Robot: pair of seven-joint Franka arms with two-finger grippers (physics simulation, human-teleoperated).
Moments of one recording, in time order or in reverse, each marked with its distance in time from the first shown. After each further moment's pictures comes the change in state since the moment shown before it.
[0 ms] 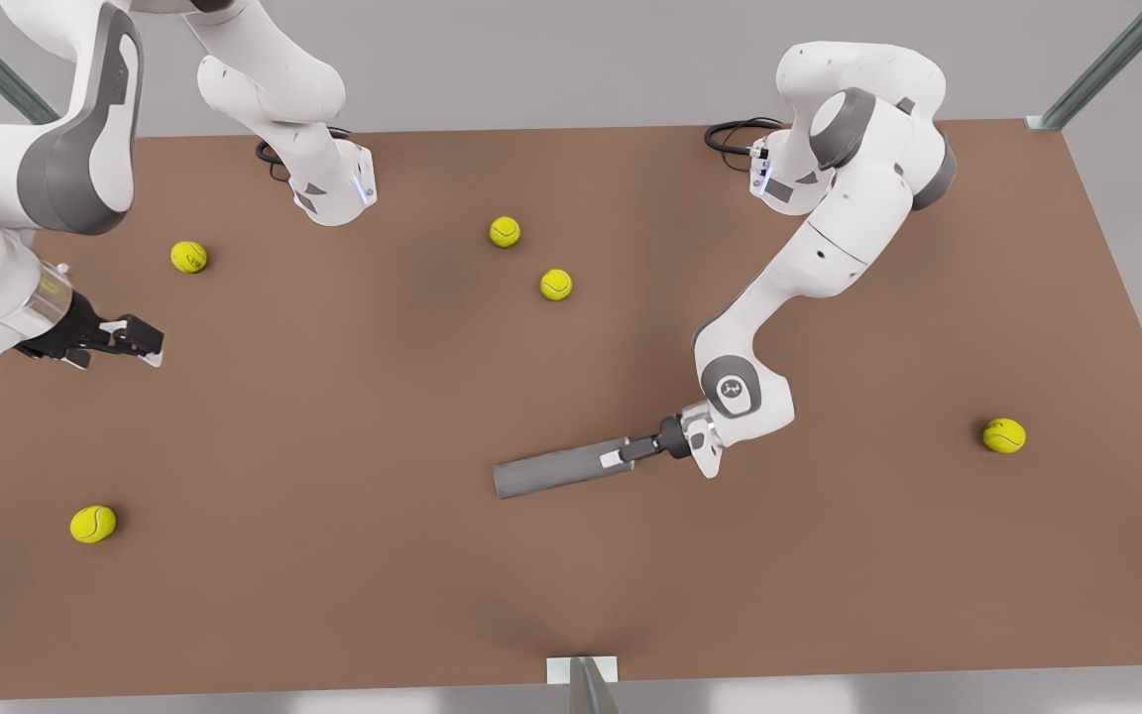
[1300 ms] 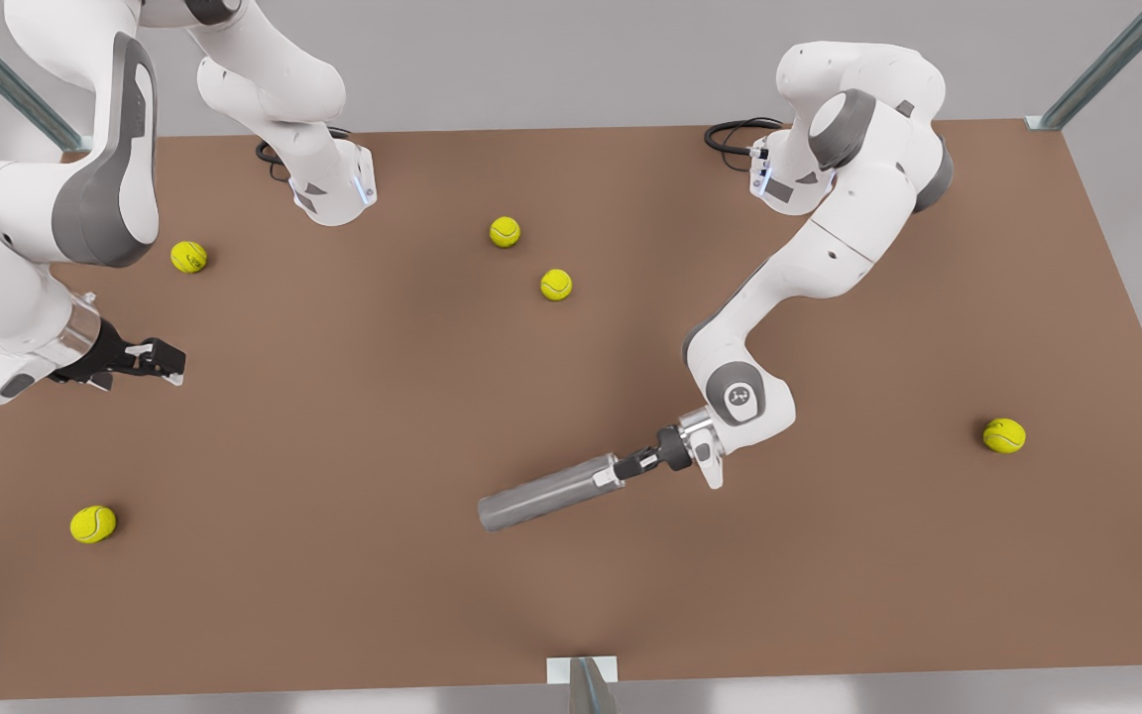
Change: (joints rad) left arm 0.003 0.009 -0.025 0.092 -0.146 -0.017 -0.010; right arm 0.024 0.056 0.003 -0.003 -0.012 0.037 -0.011
